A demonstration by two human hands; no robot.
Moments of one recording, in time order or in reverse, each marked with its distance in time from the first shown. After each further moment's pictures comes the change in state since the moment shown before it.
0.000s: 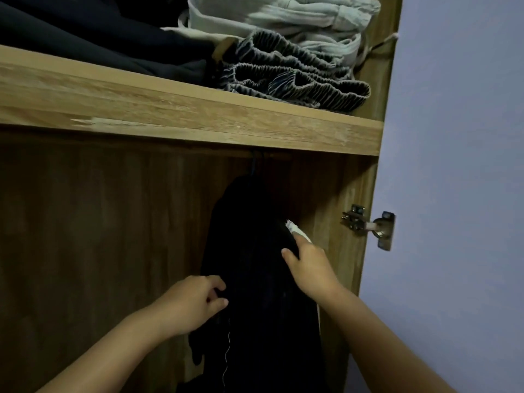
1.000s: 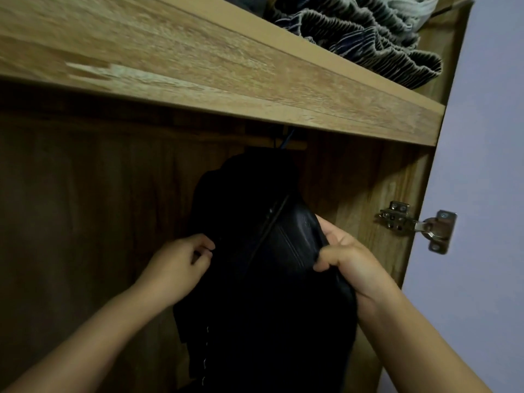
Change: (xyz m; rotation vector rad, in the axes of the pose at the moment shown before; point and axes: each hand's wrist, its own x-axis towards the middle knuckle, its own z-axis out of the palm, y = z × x) left_hand 0.061 -0.080 -0.048 -0.111 0.428 0.164; right_hand 0.014 -0.041 0.017 1.031 -0.290 0.022
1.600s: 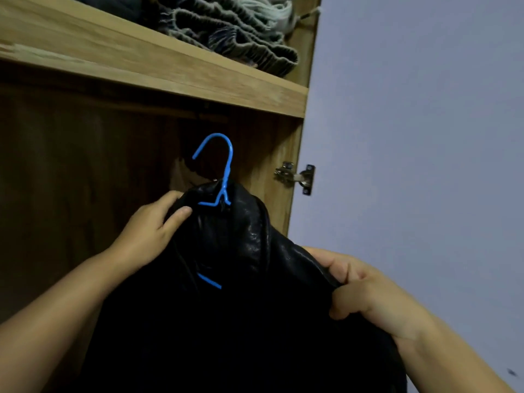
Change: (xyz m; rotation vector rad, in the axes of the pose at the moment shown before) left_hand -0.062 0.122 0.019 -0.223 -0.040 0.188; right_hand -0.218 -0.038 -0.006 -0.107 -0.058 0.222
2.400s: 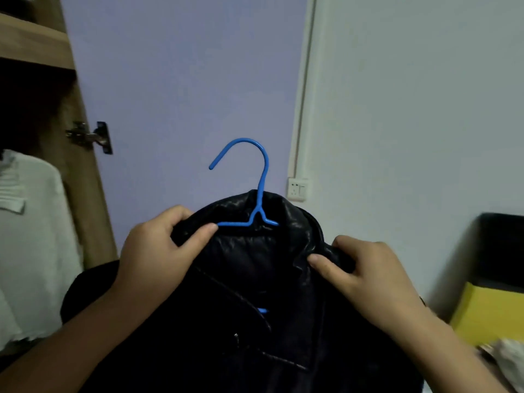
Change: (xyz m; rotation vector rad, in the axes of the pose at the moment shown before) left_hand -0.102 0.222 0.157 -0.434 -0.083 0.171; right_hand -0.279 0.003 0.052 -1.334 1.369 0.262
